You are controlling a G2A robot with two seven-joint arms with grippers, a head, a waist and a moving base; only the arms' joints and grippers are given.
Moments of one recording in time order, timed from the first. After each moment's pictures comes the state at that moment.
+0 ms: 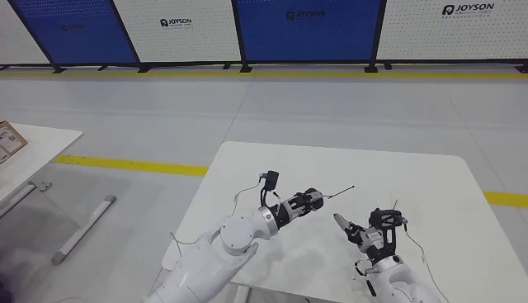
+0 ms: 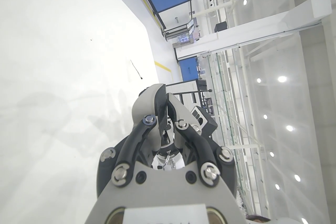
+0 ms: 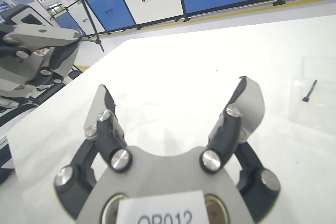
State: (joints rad) left arm 1.26 -1.18 -1.00 -1.55 -0.24 -0.04 -0.34; right arm -1.54 -1.32 1.21 -1.59 -1.06 -0.12 0.04
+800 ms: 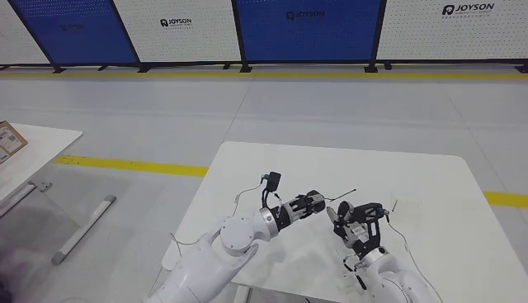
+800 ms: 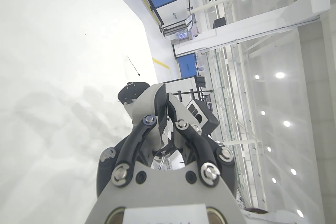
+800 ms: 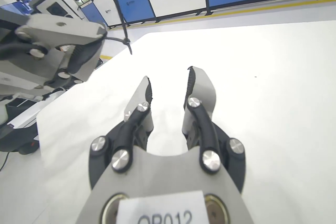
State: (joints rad) left arm 1.26 -1.19 -1.00 -1.55 -0.23 -0.05 -0.38; right arm -1.45 -1.33 1.14 -1.51 -1.02 -0.24 0.05
